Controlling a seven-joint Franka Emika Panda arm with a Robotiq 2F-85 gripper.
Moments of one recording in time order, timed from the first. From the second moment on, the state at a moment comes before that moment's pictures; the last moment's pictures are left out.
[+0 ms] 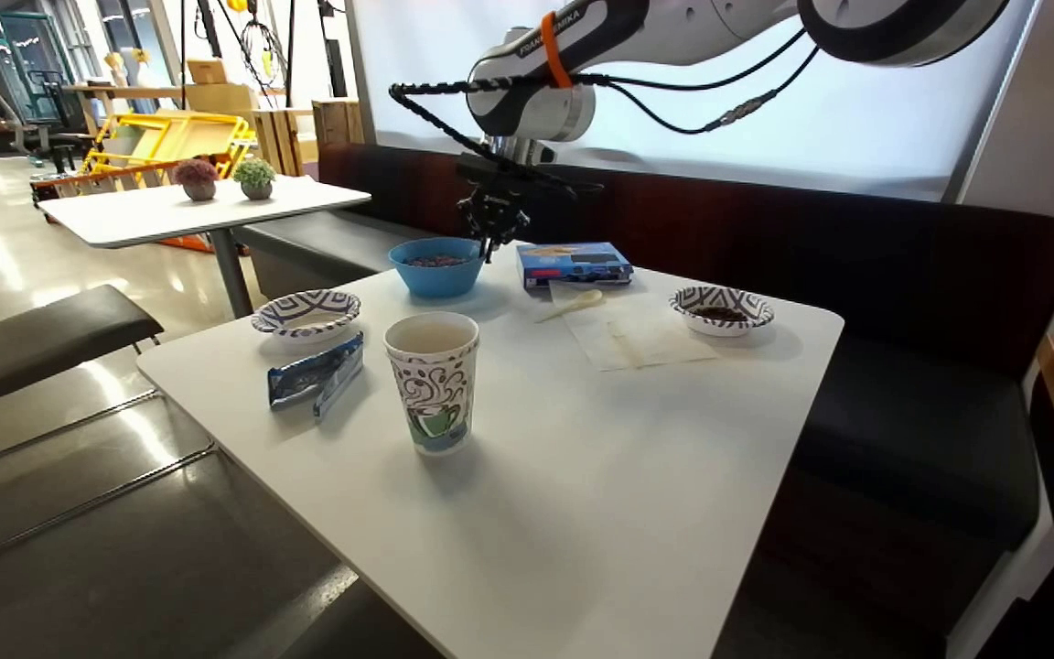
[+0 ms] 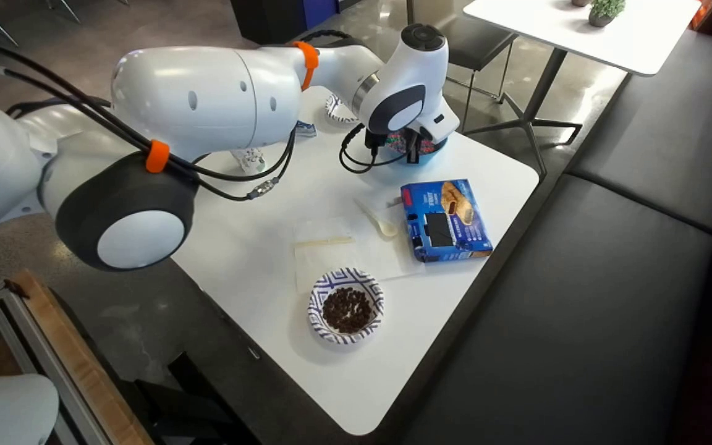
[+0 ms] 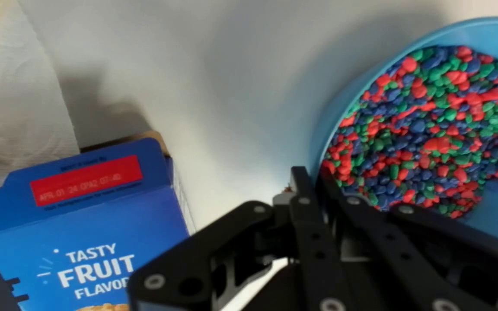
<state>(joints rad) -0.17 1.43 0.00 -0.56 0.13 2.21 0.72</state>
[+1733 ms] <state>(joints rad) -0.29 1.00 0.12 -1.31 0.13 2.21 -0.32</state>
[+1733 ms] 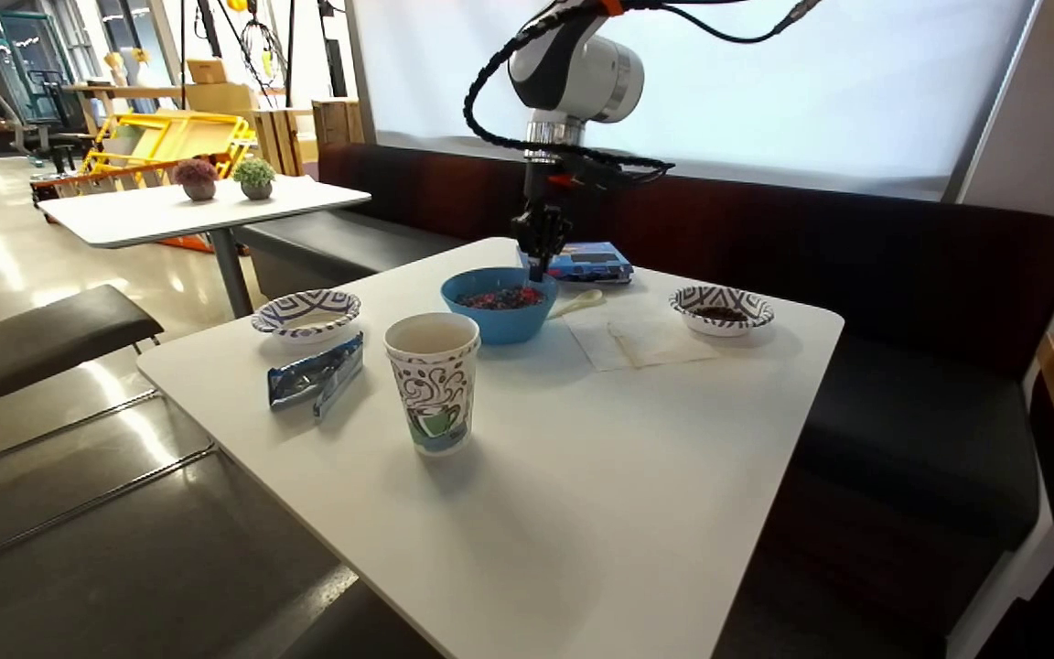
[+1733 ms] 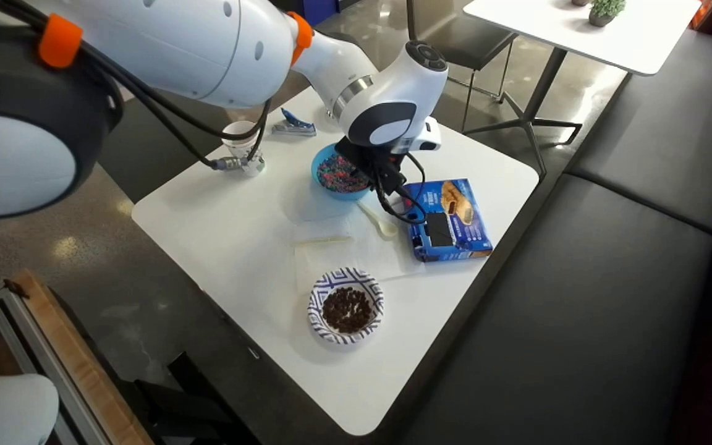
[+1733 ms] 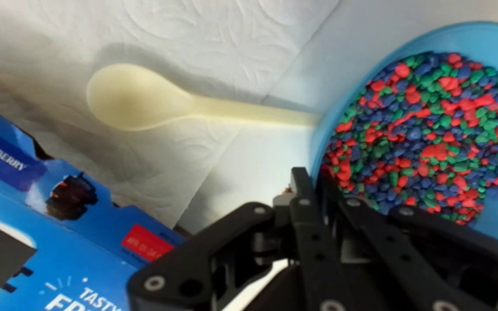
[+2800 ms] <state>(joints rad) -0.24 0.71 0.17 -2.00 0.16 2.49 -0.60</state>
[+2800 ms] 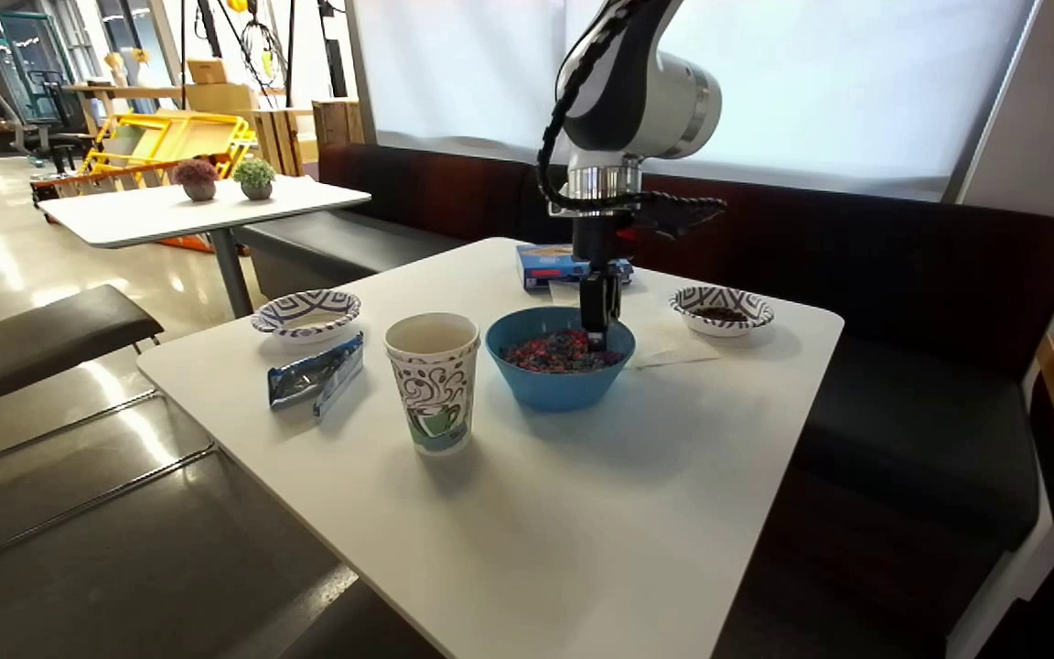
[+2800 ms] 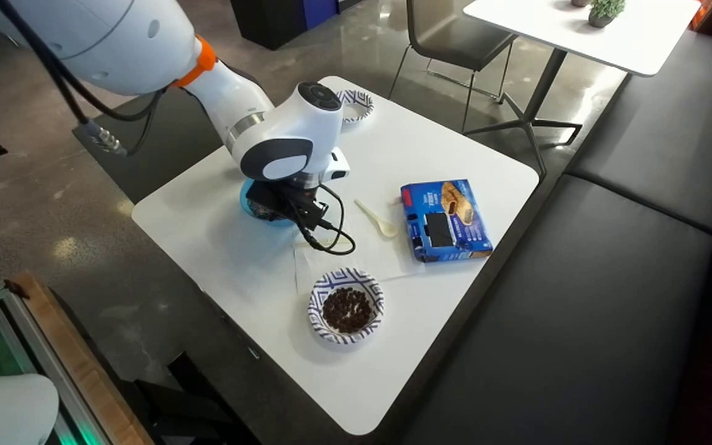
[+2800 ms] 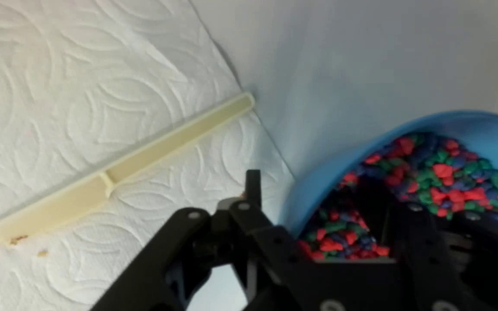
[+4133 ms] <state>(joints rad) -0.23 0.46 0.27 -2.25 0.65 3.26 -0.24</state>
